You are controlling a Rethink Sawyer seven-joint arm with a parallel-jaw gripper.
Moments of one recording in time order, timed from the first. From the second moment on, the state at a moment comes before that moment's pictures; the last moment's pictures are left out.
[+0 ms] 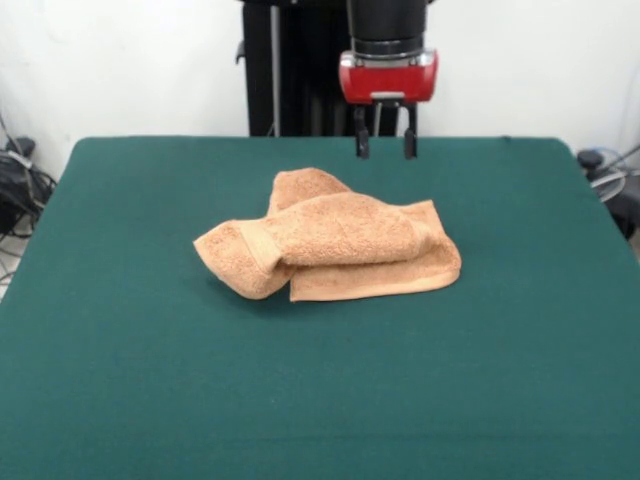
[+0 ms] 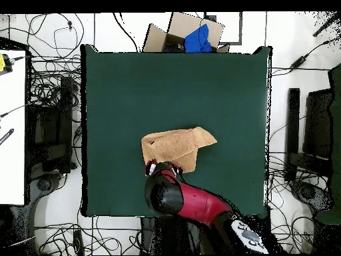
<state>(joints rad) -0.46 -0.78 0.22 2.28 0.02 -0.06 1.58</state>
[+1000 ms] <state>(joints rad) -0.56 -0.74 0.22 2.28 0.02 -0.09 1.58</state>
